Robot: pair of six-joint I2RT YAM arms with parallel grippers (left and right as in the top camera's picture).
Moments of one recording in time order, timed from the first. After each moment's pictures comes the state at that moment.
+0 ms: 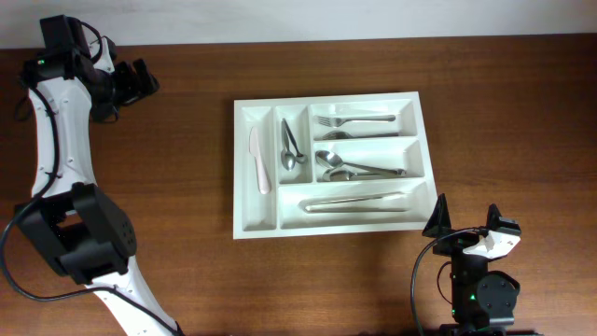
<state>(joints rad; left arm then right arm) 0.26 2.14 2.07 -1.05 0.27 -0.17 0.00 0.05 0.01 0.01 0.16 0.20</state>
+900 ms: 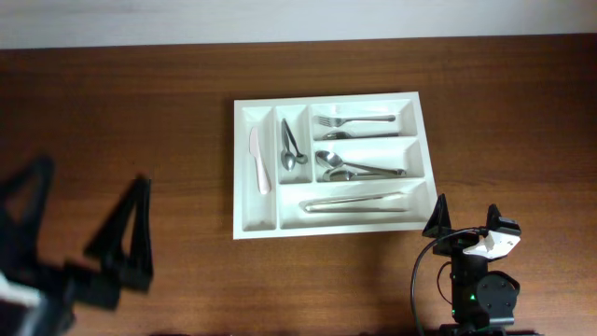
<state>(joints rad) -0.04 0.85 1.89 -1.03 0.25 -0.17 0.00 0.04 0.01 0.01 0.16 0.20</state>
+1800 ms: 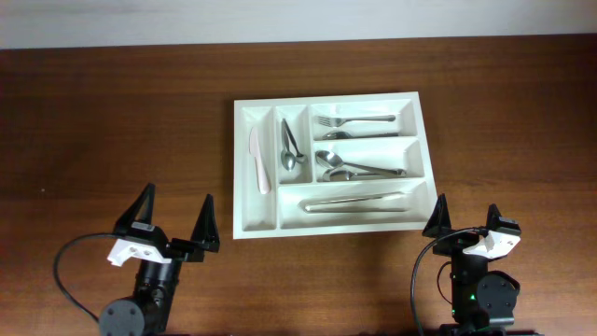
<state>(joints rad) -0.03 0.21 0.20 0.23 0.19 -0.17 0.00 0.04 0.01 0.01 0.16 0.20</state>
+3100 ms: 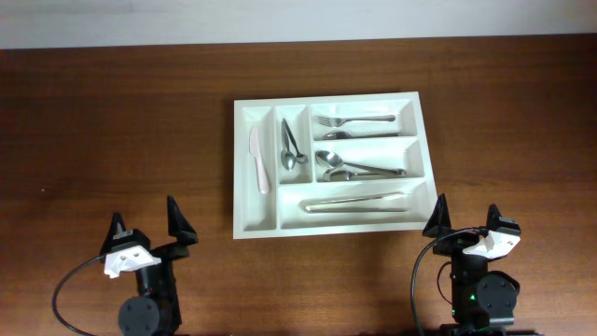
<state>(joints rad) -0.03 0.08 0.02 0.16 -0.27 -0.17 0.00 0.04 0.01 0.01 0.16 0.20</state>
